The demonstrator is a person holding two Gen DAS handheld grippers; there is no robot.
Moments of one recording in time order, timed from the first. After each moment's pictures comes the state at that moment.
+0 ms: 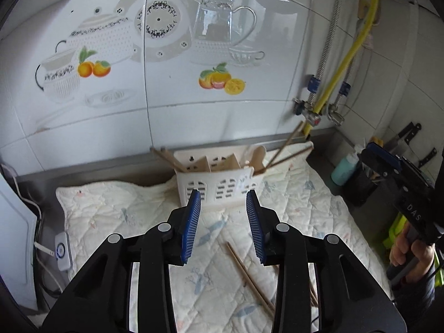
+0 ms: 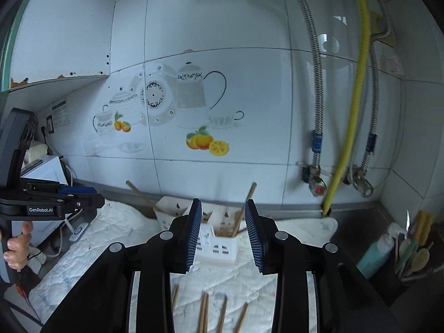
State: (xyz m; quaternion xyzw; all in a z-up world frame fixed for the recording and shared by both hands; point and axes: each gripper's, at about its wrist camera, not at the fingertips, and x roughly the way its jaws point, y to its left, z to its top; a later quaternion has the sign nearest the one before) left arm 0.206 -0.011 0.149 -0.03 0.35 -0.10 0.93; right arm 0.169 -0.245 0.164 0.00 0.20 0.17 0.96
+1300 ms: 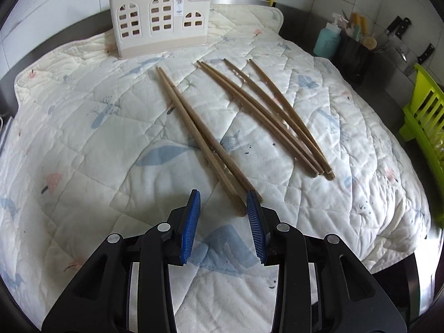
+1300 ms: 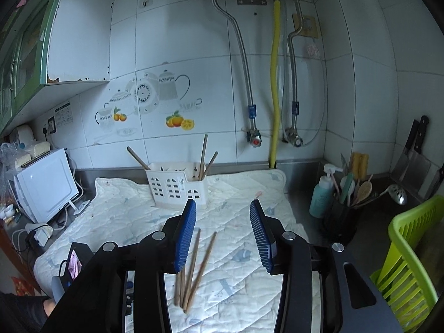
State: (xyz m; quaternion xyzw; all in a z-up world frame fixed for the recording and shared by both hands) left arm 0.071 -0.111 -0.089 0.00 0.46 -0.12 0.88; right arm 0.005 -0.338 0.121 0.03 0.20 0.11 0.97
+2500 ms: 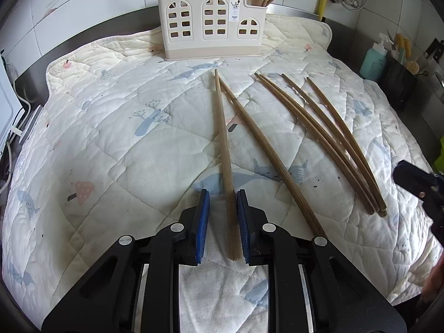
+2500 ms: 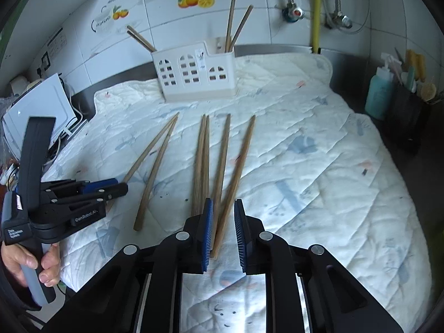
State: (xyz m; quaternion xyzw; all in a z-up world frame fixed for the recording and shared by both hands) left arm 0.100 -0.083 -0.094 0.00 0.44 -0.02 0.90; right arm 0.054 -0.261 -0.060 0.02 0.39 0.16 0.91
